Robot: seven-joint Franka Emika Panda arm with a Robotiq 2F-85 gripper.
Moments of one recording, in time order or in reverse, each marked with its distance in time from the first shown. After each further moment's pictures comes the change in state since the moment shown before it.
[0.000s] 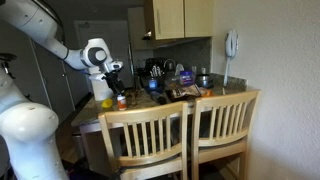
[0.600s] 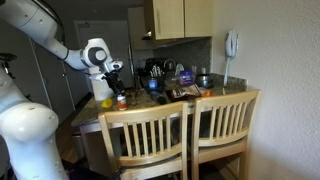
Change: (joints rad) arm -0.003 0.000 0.001 0.000 -0.016 0.001 0.028
